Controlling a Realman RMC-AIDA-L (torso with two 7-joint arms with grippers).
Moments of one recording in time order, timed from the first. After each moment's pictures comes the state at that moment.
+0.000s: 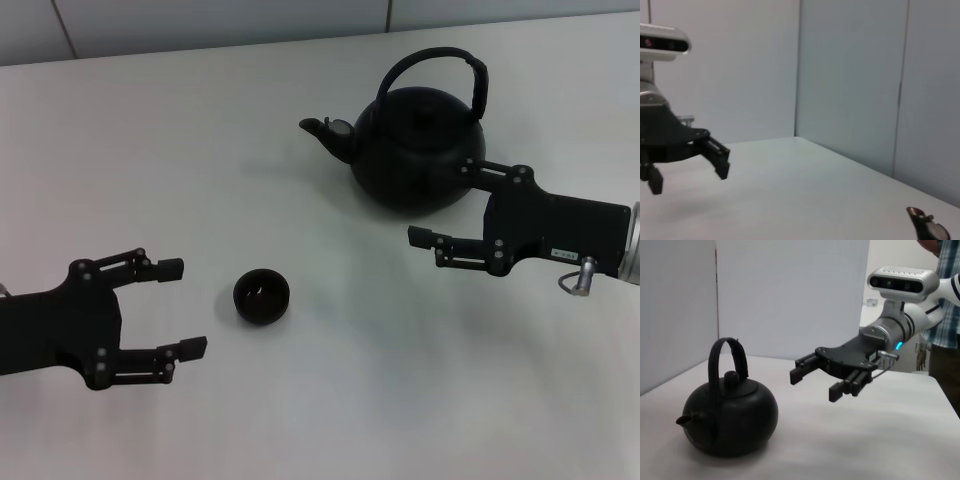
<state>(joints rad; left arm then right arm) -0.32 -2.01 1.05 0.77 1.75 1.67 -1.15 0.36 2.08 -0.79 -0.60 -1.74 -1.52 0.93</state>
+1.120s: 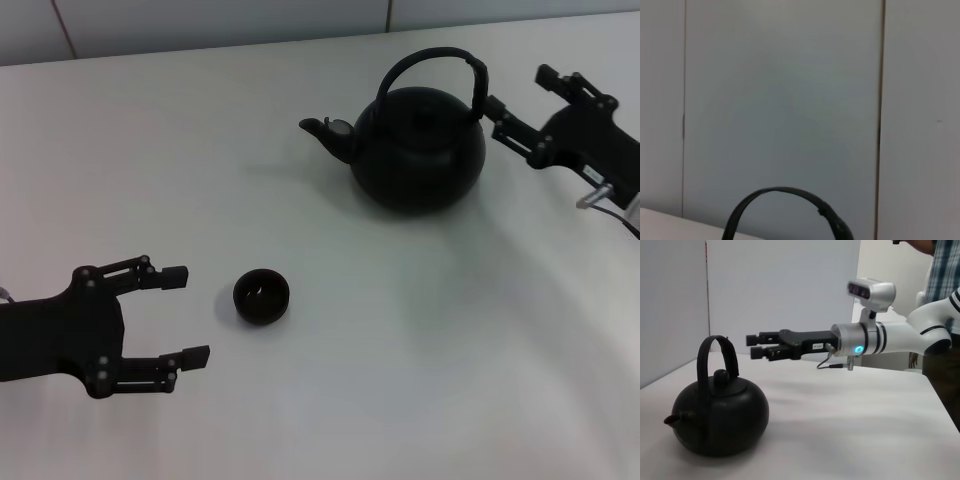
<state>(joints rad) -0.32 -2.01 1.04 0.79 1.77 1.69 -1.16 0.40 2.09 -0.73 -0.29 -1.20 -1.20 0.57</state>
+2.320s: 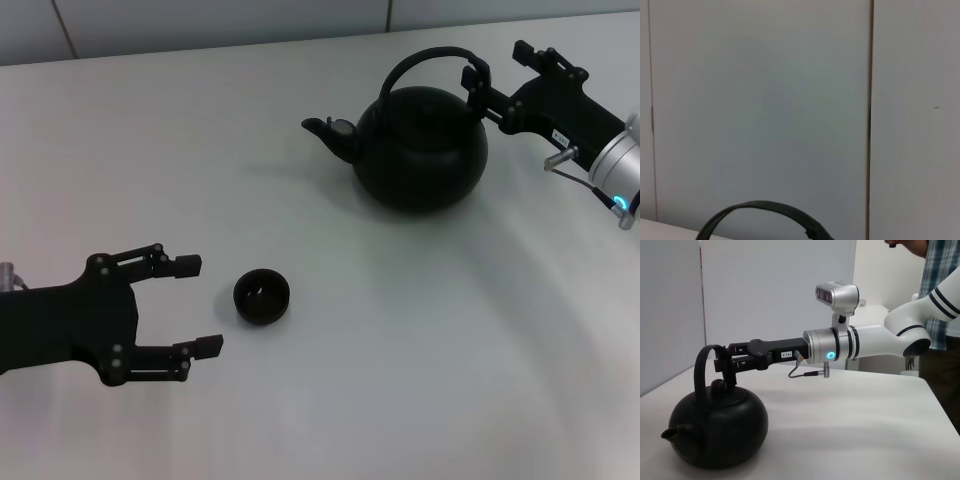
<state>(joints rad) -0.34 -2.03 1.04 0.79 1.77 1.69 -1.16 0.52 2.08 -0.73 -0.22 -1.13 -1.06 0.56</state>
